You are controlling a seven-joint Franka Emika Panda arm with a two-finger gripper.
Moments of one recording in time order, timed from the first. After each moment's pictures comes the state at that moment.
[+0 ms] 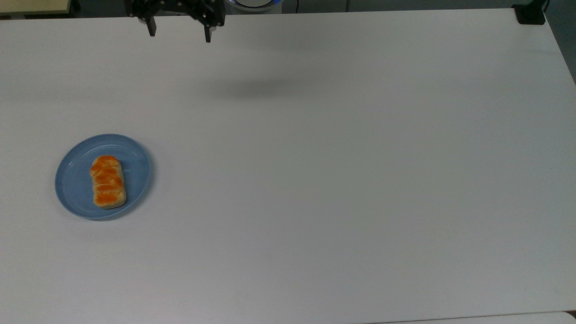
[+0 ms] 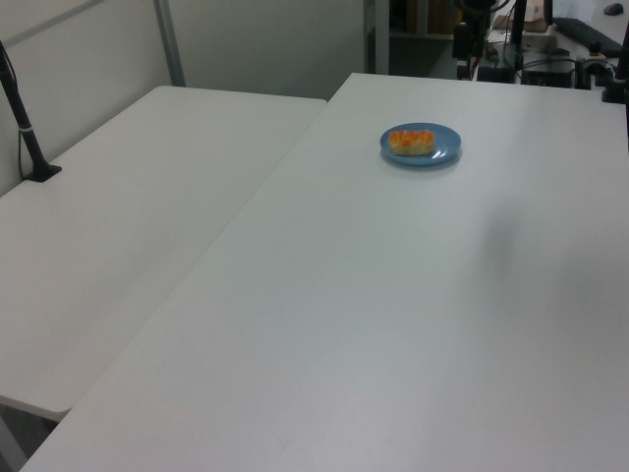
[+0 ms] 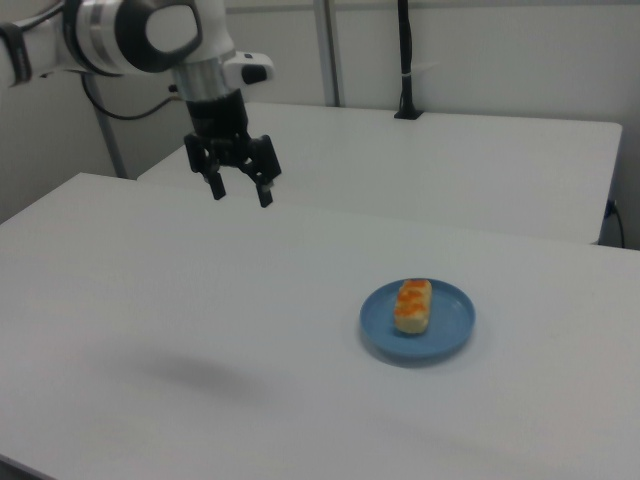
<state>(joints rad) -0.03 0.07 -0.06 -1.58 -0.08 1.66 -0.05</state>
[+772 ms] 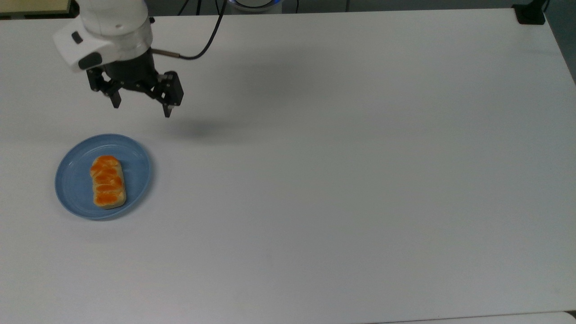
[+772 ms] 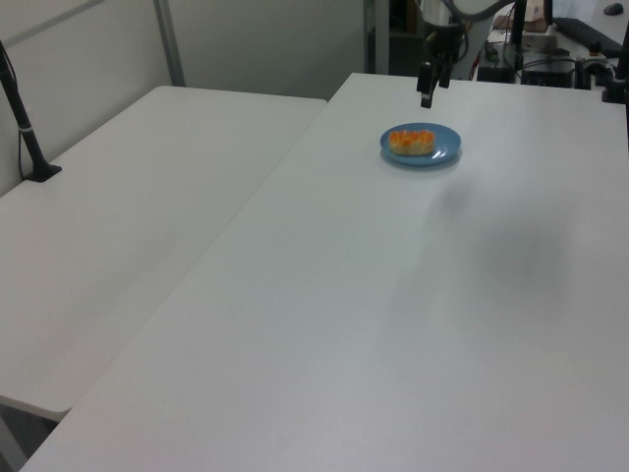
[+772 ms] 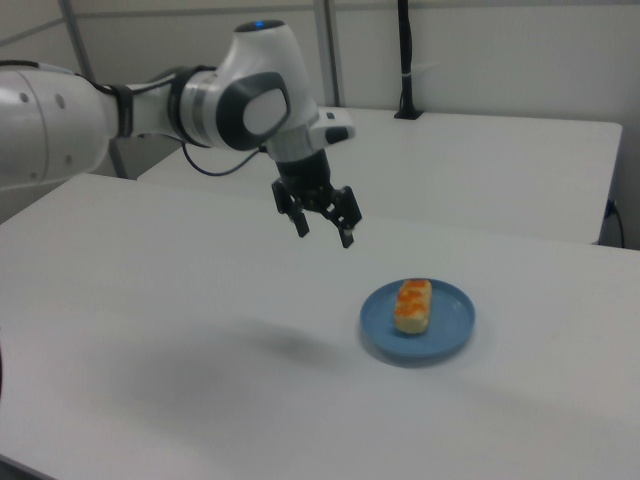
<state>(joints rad) -0.15 0.29 -0.06 -1.57 -0.08 1.98 -0.05</state>
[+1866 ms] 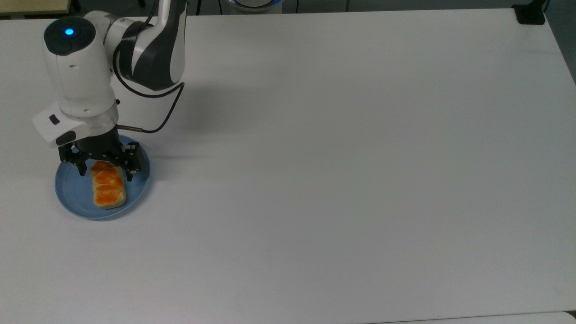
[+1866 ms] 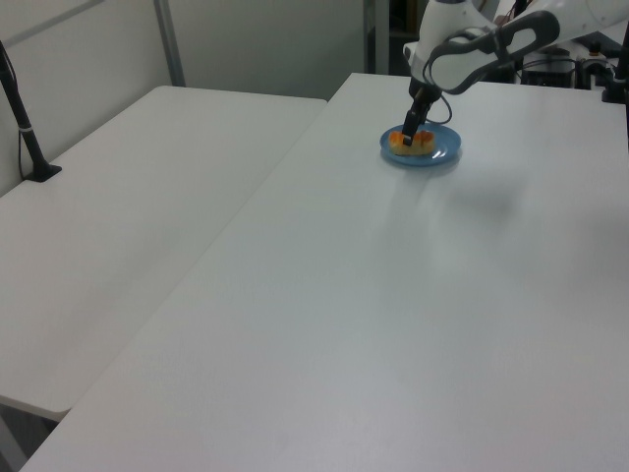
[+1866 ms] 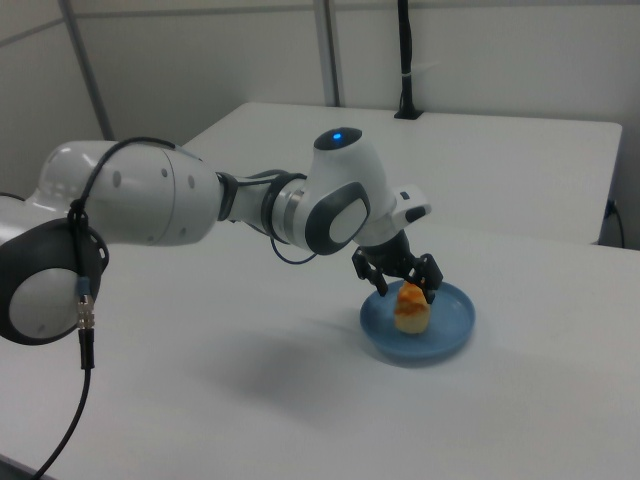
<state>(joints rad) -0.27 0.61 -0.06 -1.52 -0.08 2.41 -0.24</state>
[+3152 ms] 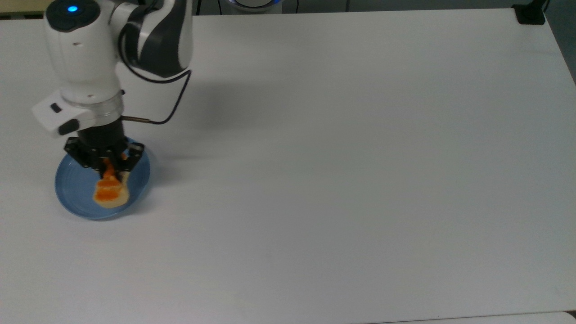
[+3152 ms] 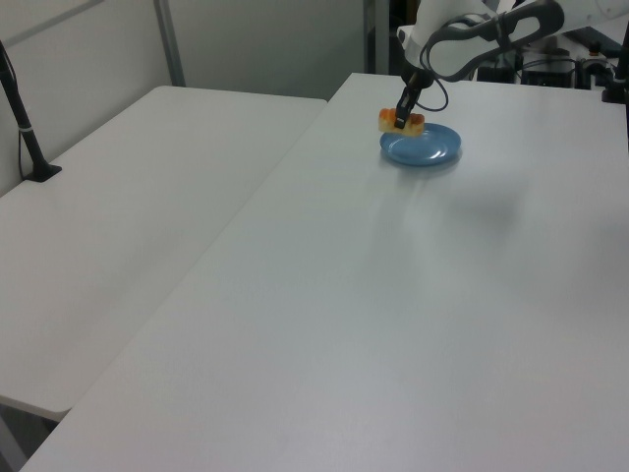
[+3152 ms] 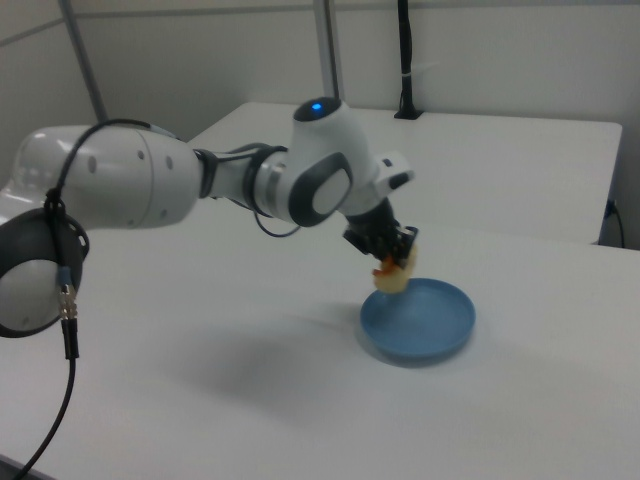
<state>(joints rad) -0.26 0.54 -0.01 -1.51 -0.08 2.40 -0.24</state>
